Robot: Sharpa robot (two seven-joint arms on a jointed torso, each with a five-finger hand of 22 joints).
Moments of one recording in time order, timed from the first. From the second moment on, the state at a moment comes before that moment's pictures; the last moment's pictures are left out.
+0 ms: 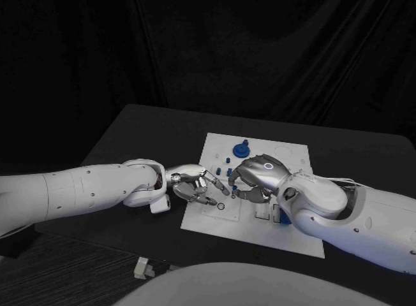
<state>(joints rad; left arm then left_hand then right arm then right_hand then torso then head) 1.03 -0.85 -0.21 1.36 -0.84 0.15 0.52 1.53 0.01 0.29 0.07 0.31 0.68 0.10 0.14 0.08 1.47 0.03 1.54 1.31 1.46 0.00 1.57 1.31 0.06 1.30 0.11 1.37 1.31 1.12 -0.61 -0.21 1.60 -1.84 -0.34 -0.15 1.36 -0.09 0.23 0.02 0.49 1.06 0.09 0.15 0.43 1.47 0.02 1.55 1.31 1.47 -0.04 1.56 1.31 0.06 1.42 0.07 1.27 1.31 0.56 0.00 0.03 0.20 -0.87</state>
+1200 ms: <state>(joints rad) 1.03 -0.86 -0.21 1.36 -0.84 0.15 0.52 1.53 0.01 0.29 0.07 0.31 0.68 0.10 0.14 0.08 1.46 0.04 1.54 1.31 1.46 0.00 1.57 1.31 0.06 1.30 0.11 1.37 1.31 1.11 -0.62 -0.21 1.59 -1.84 -0.35 -0.12 1.31 -0.15 0.36 0.05 0.49 1.04 0.10 0.14 0.51 0.95 0.05 0.49 0.71 1.46 -0.03 1.37 1.31 0.10 1.35 0.08 1.01 1.31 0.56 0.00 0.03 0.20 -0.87</state>
